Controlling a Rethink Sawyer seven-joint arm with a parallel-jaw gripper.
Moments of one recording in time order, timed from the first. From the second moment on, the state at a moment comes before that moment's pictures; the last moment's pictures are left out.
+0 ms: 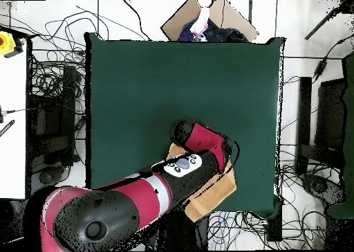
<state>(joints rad) 0.18 0.02 -0.77 1.48 0.55 0.48 2.34</state>
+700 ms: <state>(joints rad) 0.18 -0.02 -0.77 1.49 0.51 0.48 2.34</state>
